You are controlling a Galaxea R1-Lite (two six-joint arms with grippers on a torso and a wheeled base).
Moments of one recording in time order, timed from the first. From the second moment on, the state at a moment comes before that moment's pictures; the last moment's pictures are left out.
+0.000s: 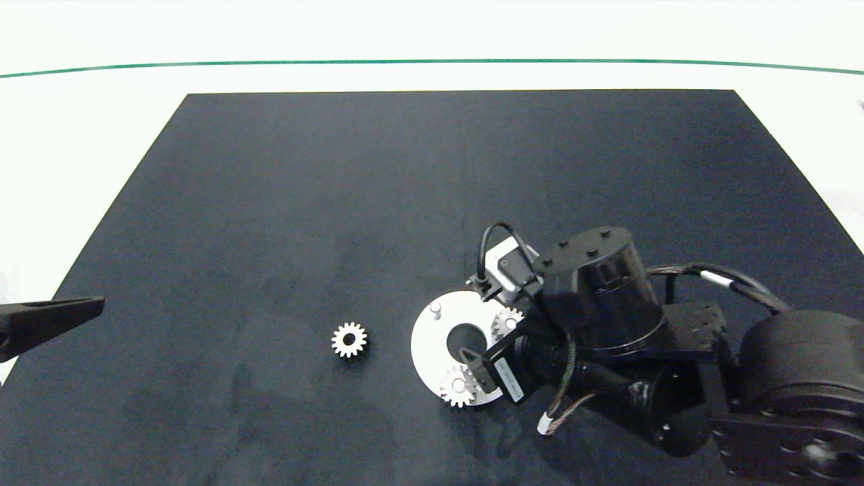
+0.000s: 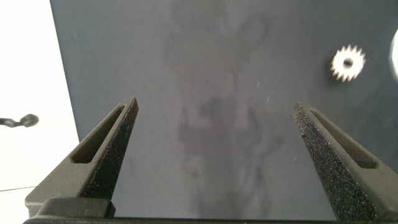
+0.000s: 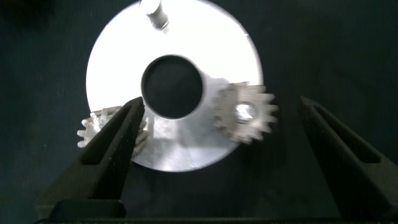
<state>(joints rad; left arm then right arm) -0.09 0.98 -1.10 0.57 0.05 0.13 0.89 1.75 -1.04 -0.12 -0.44 -0.05</state>
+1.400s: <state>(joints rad) -0.79 1.56 -0.99 0.10 0.22 0.33 0.74 0.75 -0.96 0.32 -0.48 -0.16</state>
